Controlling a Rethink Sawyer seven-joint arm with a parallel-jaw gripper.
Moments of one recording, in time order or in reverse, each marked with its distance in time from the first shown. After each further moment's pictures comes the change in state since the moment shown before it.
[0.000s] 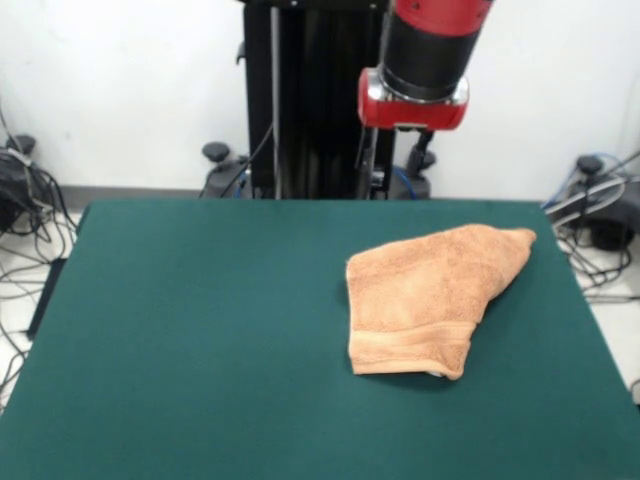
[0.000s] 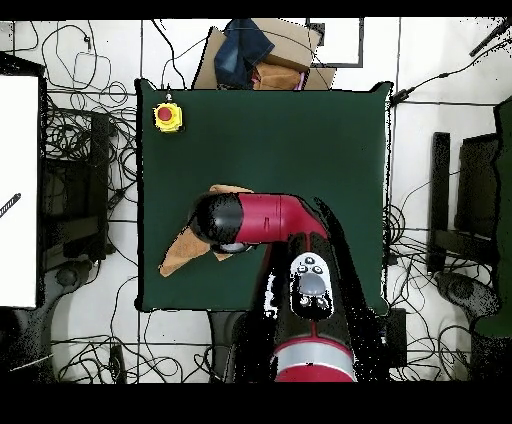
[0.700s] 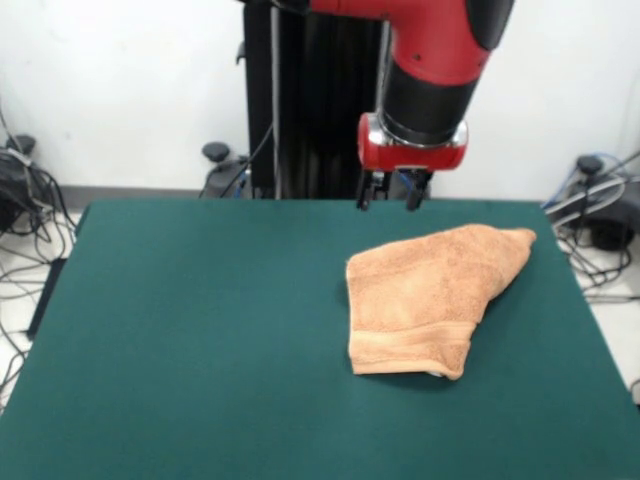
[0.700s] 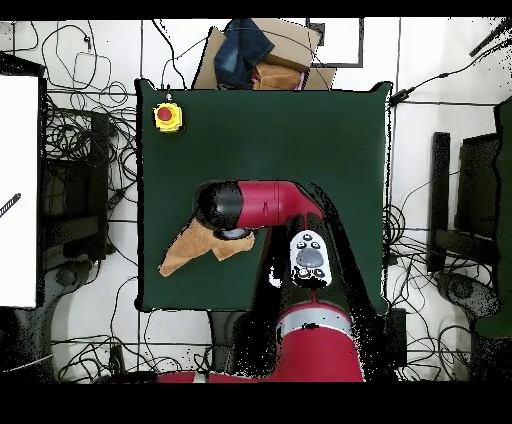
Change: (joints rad) arm -0.022 0.087 0.046 -0.090 -0.050 -0.010 0.000
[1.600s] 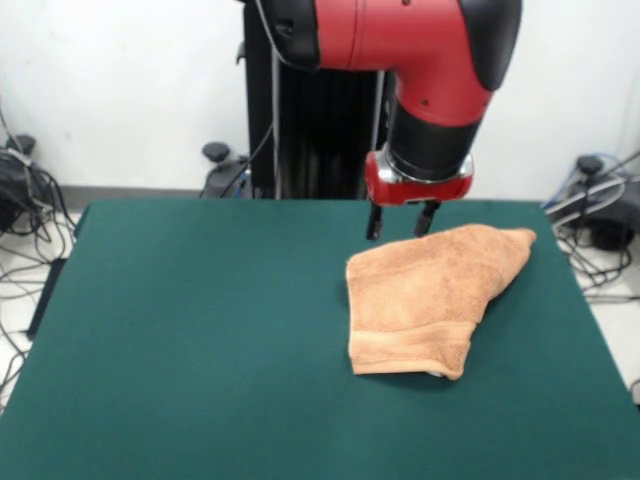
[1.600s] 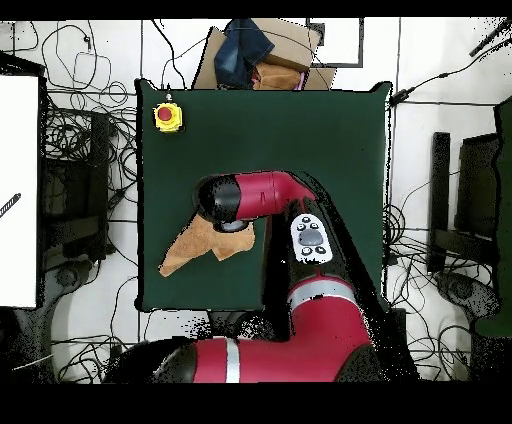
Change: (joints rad) arm -0.055 0.075 0.118 -0.057 -0.110 0.015 -0.007
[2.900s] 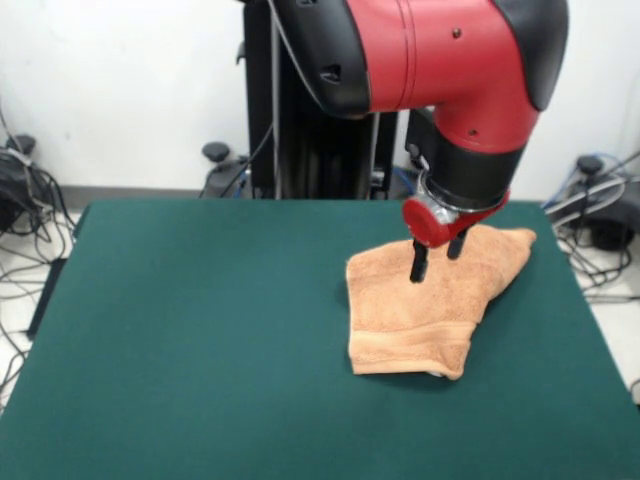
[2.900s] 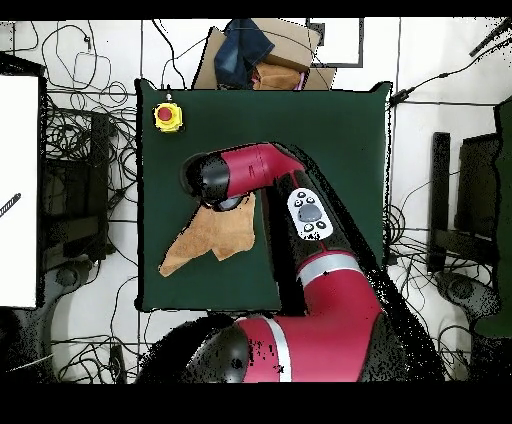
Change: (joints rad) arm -0.079 0.029 0.209 -0.105 -0.148 0.115 -0.335
